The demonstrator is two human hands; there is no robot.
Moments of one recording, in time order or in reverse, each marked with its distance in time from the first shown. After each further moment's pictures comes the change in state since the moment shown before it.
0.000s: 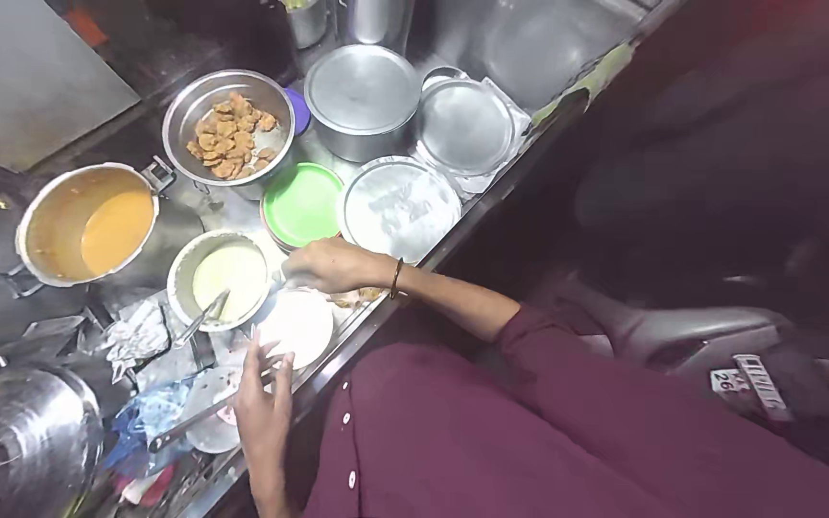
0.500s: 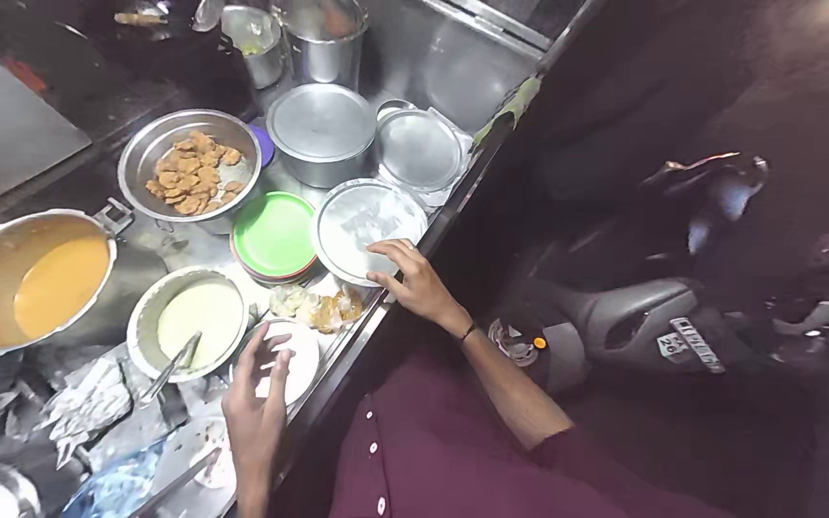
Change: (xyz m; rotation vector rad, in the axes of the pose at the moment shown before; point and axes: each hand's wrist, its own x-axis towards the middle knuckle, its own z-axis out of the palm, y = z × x) left_hand 0.052 0.031 0.004 -0.341 -0.108 0.225; right_hand -0.150 0.012 0.021 -0.057 0.773 0.437
